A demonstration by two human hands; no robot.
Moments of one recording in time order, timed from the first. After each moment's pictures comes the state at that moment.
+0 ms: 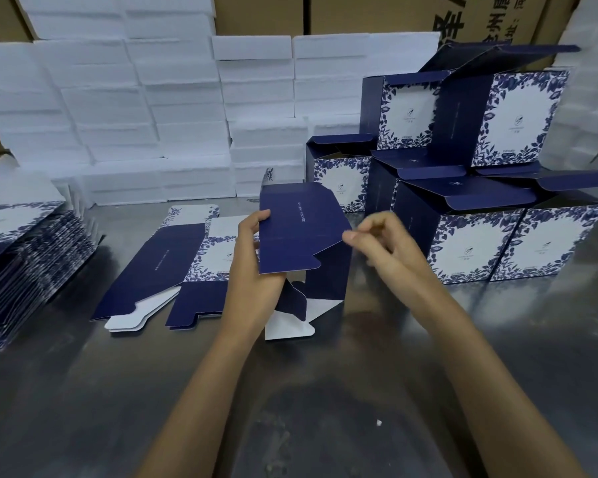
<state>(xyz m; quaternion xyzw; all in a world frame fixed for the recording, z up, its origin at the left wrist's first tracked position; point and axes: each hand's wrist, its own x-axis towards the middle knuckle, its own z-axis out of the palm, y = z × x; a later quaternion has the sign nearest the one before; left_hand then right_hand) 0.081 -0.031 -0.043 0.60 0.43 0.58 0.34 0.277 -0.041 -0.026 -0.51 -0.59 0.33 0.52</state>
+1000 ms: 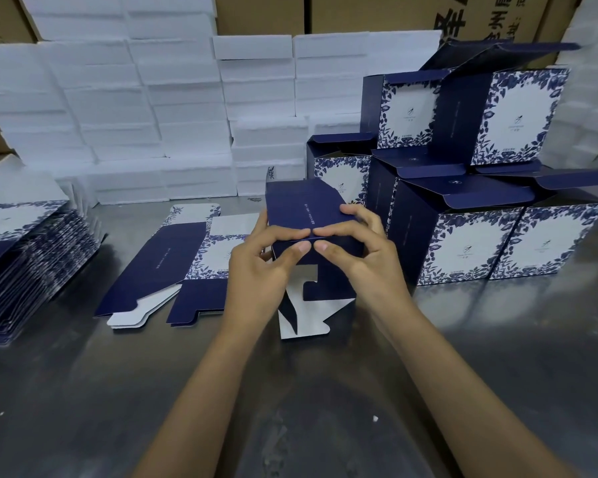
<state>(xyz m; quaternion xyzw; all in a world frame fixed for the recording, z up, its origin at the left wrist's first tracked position) 0.089 -0.038 -0.031 0.62 0.39 0.59 0.33 0.241 -0.045 -0.032 -0.46 -0.58 0.30 0.60</state>
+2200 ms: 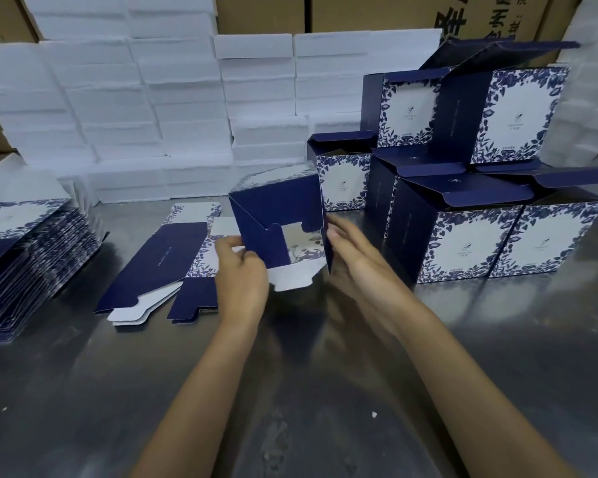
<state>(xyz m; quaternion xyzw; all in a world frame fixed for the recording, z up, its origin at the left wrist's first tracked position) 0.083 -0.034 -0.035 0.42 0.61 0.56 0.37 0.246 -0.042 -0.034 -0.47 -0.53 0.49 0.51</state>
